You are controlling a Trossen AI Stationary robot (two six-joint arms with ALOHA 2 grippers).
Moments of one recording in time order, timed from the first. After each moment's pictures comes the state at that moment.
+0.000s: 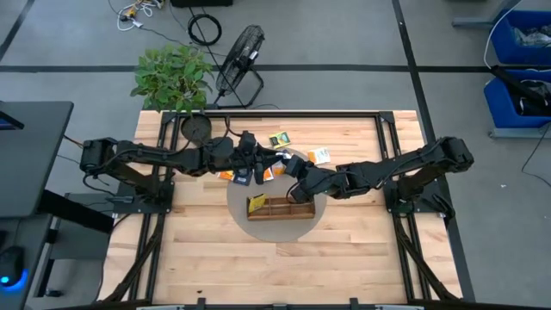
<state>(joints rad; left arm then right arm) 0.09 1.42 0.85 0.51 -0.12 -0.48 0.21 1.52 1.15 -0.15 0.77 -1.56</state>
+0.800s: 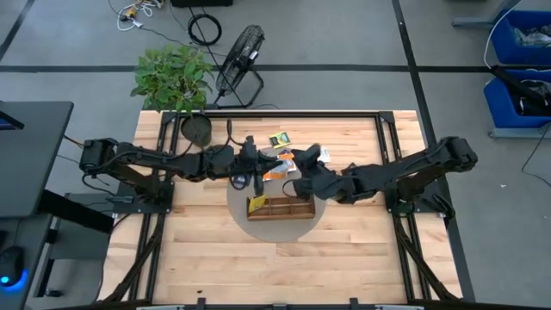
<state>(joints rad) 0.02 1.42 0.84 0.50 -0.21 -0.14 0.25 1.47 1.15 -0.18 1.00 -1.03</state>
